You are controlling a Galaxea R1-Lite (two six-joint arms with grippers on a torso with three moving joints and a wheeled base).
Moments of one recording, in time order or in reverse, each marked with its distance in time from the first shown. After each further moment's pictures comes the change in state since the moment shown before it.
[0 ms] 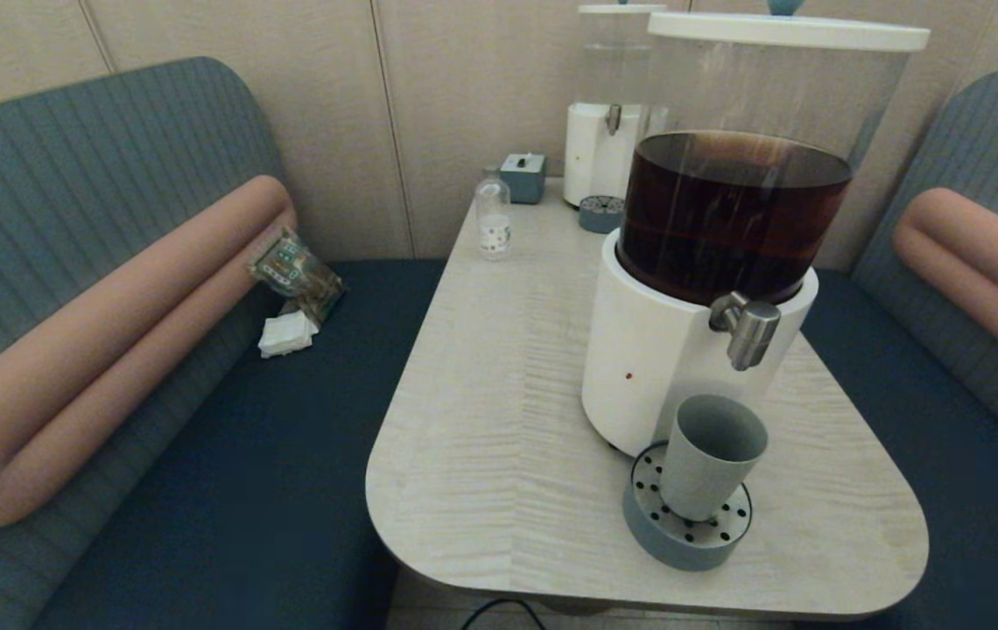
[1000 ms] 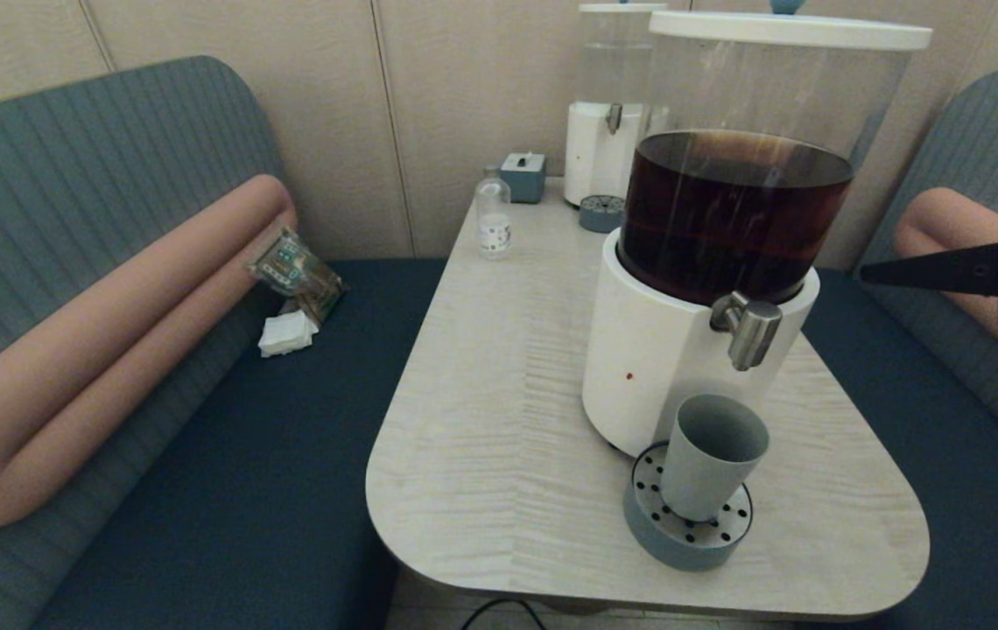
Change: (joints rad) left arm 0.000 0.000 0.000 0.000 0.000 0.000; right arm 0.232 0.612 -0.413 0.008 -0.061 0.008
